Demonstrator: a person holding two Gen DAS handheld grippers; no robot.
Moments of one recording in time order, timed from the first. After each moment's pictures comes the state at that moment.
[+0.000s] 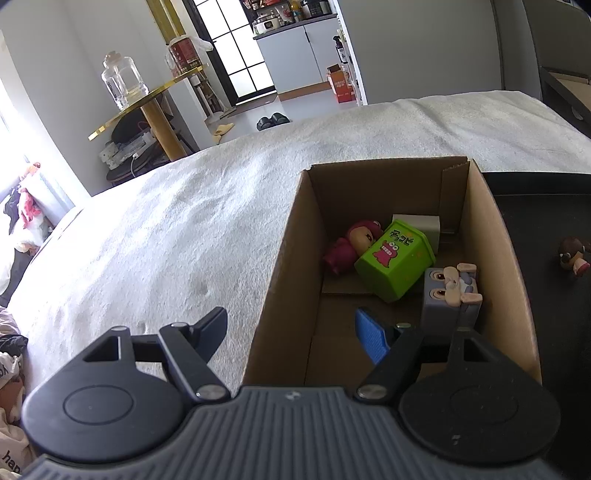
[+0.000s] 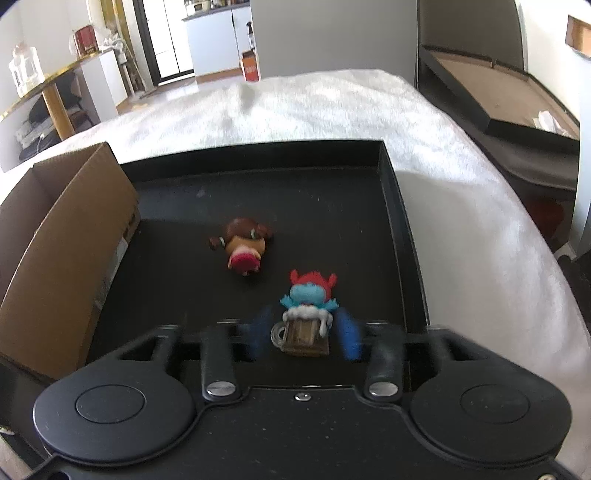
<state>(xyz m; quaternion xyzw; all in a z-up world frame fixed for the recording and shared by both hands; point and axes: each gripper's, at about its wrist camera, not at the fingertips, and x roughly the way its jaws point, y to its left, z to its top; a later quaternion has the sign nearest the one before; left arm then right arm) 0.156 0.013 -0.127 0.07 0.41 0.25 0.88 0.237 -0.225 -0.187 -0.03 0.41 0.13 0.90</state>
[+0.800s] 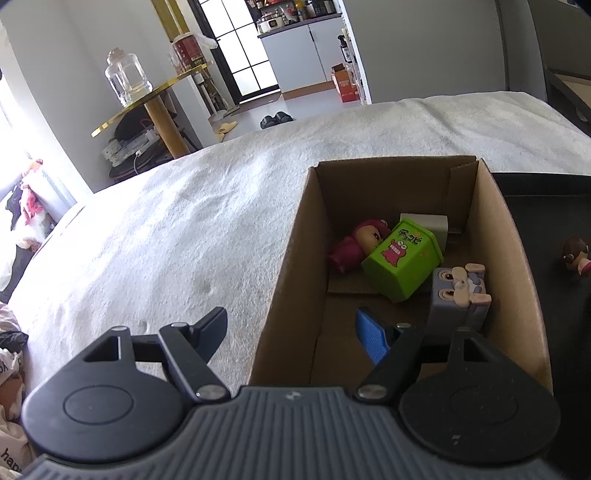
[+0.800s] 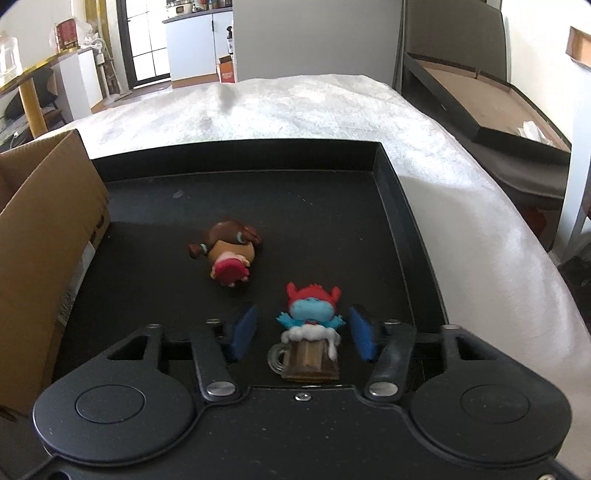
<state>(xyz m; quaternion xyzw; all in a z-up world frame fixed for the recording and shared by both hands) 0.156 0.018 -0.130 0.07 0.41 0.26 0.88 0.246 -0.198 -0.207 -0.06 0.39 0.08 0.92</state>
